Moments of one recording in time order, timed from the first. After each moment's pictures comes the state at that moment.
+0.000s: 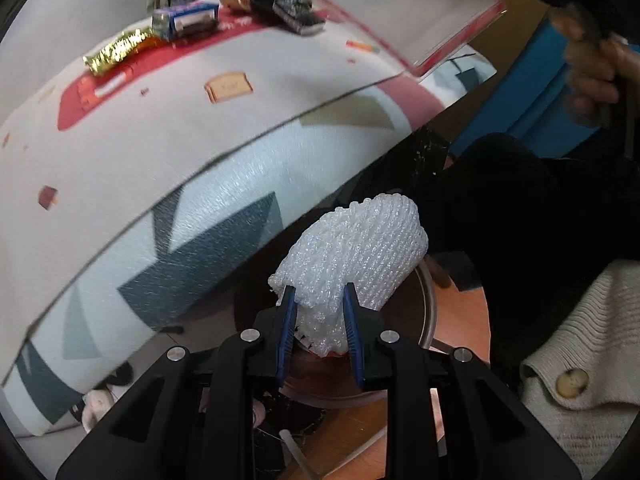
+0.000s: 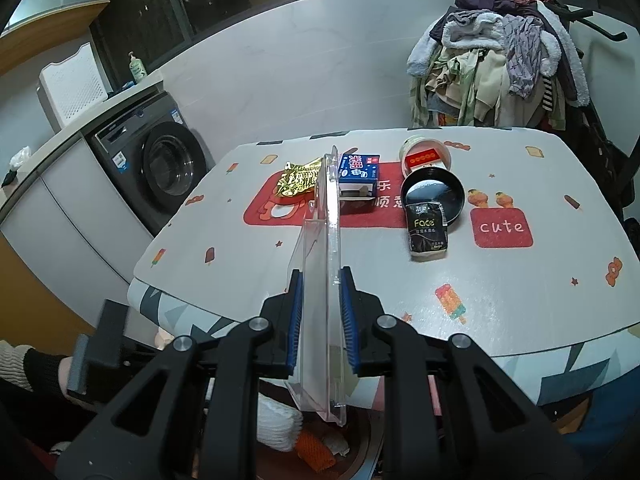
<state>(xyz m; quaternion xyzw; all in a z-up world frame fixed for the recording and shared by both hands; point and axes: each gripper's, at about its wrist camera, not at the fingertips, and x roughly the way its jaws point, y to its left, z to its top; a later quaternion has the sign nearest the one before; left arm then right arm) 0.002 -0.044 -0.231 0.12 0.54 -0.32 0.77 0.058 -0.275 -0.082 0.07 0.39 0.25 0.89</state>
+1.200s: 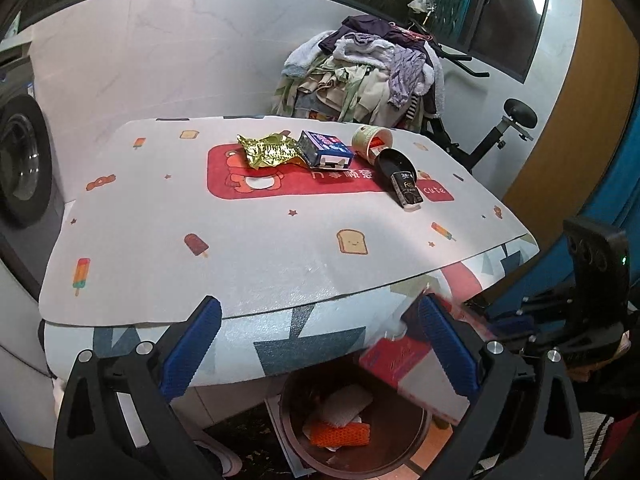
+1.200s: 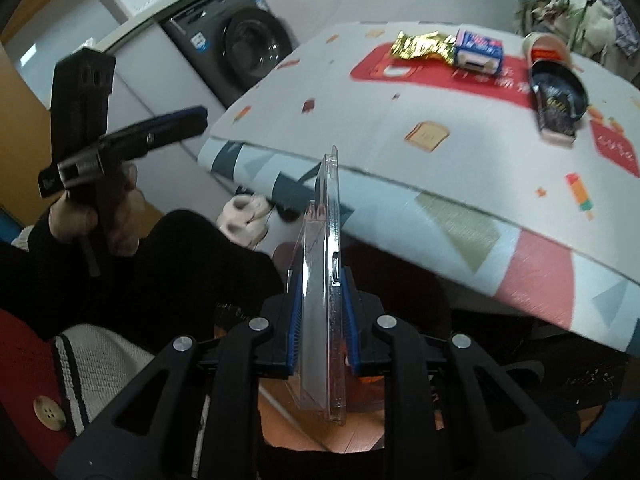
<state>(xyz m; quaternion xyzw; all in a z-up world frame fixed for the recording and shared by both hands) -0.007 0.042 -0.121 -0.05 0.39 -0.16 0.91 -0.012 -0.213 -0.148 0.00 0.51 0.41 0.75</state>
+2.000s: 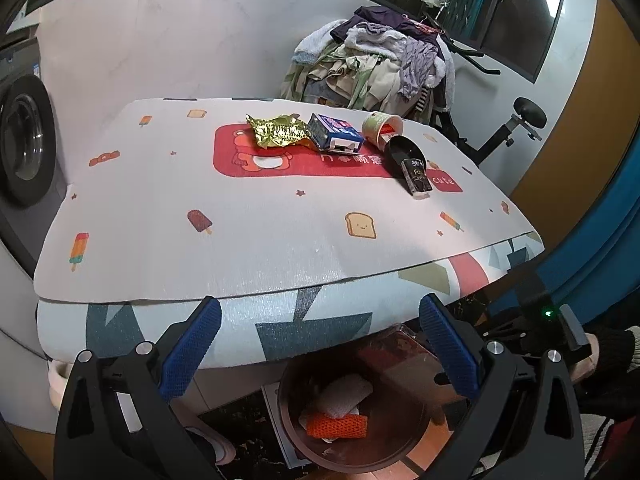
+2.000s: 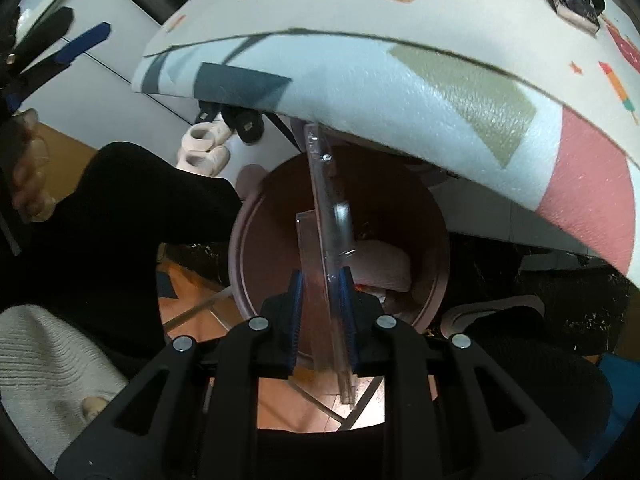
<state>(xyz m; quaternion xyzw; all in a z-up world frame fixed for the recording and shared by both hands) -0.008 0.045 -0.138 -0.06 0.41 -0.15 0.90 -0.005 -0.199 -0.243 -0.05 0.64 0.34 0.69</state>
